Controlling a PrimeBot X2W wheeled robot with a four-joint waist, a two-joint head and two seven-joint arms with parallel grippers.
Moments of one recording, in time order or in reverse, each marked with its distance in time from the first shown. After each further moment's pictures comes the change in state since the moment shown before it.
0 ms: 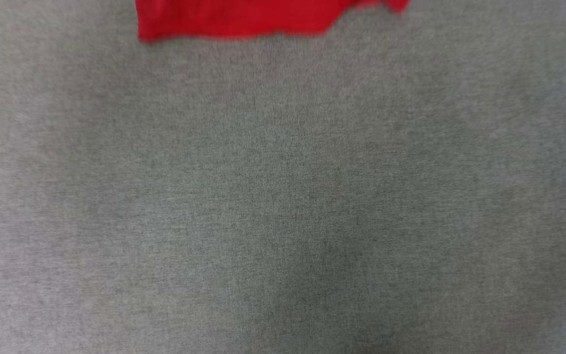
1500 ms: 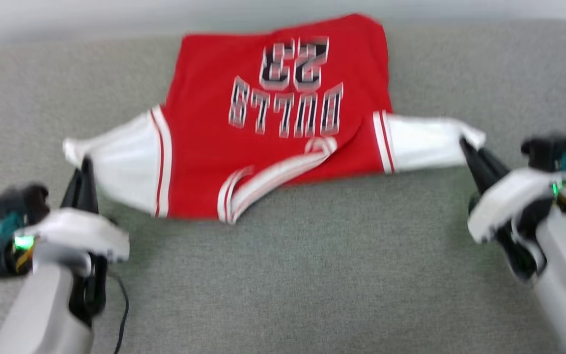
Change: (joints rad) left arm 1.190 -0.019 0.106 -0.109 -0.225 0.031 -0.252; right arm 0.934 0.034 0.254 0.176 0.336 0.000 -0.204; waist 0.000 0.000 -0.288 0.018
